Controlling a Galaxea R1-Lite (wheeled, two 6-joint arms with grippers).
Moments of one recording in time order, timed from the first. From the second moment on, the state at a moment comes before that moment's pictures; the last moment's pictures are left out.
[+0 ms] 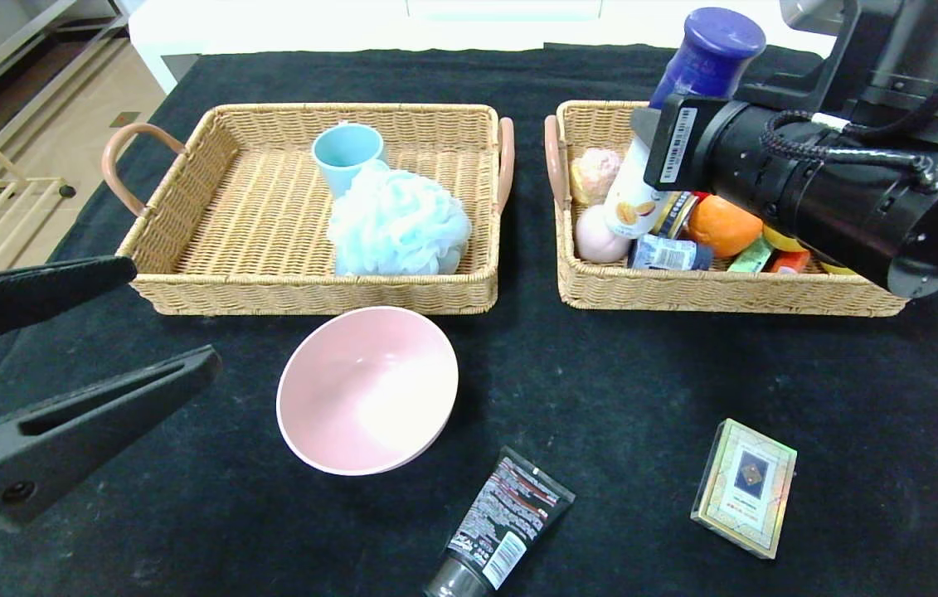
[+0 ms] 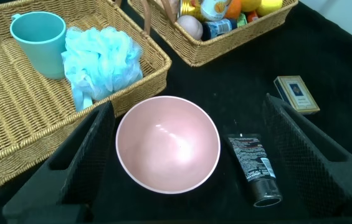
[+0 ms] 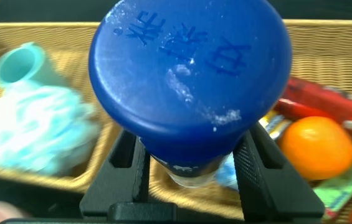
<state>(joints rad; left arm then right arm) -0.42 0.94 -0.68 -0.32 -0.26 0.13 0.68 1.69 -1.38 -0.45 -0.47 0.02</state>
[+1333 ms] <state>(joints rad) -0.42 0.94 -0.68 -0.32 -0.26 0.13 0.58 1.75 -1.41 -0.39 -0.45 0.06</state>
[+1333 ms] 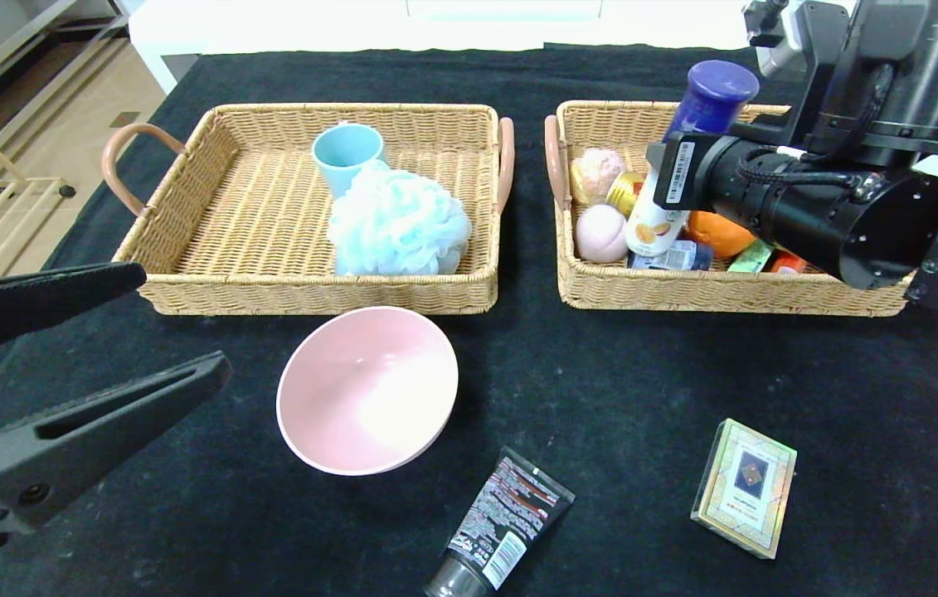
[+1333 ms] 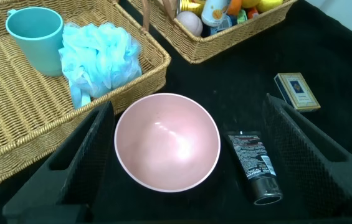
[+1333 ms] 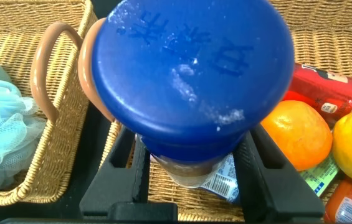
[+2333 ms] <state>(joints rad) -0.42 0.94 -0.68 -0.32 -0.26 0.13 0.61 1.73 -1.35 -0.39 -0.42 0.07</state>
